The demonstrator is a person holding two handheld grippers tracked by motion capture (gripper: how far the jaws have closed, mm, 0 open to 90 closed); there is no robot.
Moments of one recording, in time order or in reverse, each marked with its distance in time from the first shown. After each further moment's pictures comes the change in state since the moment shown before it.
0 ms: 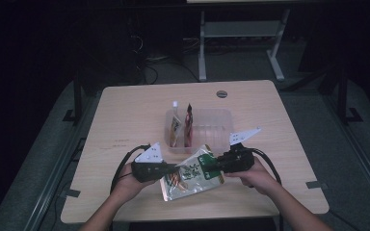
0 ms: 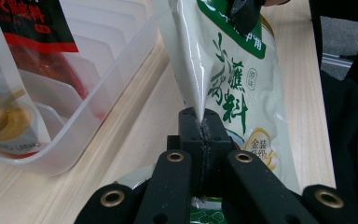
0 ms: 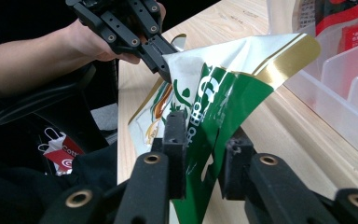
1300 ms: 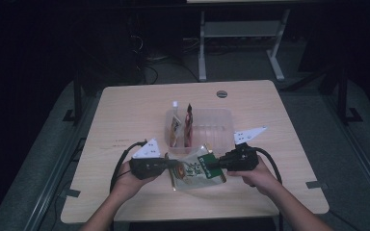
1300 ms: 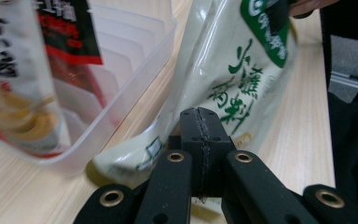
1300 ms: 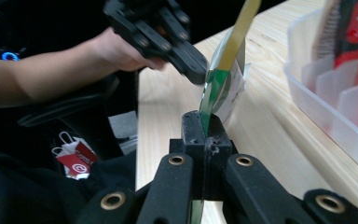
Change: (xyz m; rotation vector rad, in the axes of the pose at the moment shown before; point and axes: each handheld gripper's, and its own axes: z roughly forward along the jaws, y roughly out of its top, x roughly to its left) left arm -0.001 0.011 0.000 -0.025 0.042 -0.053; right arm 0.011 0.006 -0.012 -0.066 0.073 -0.060
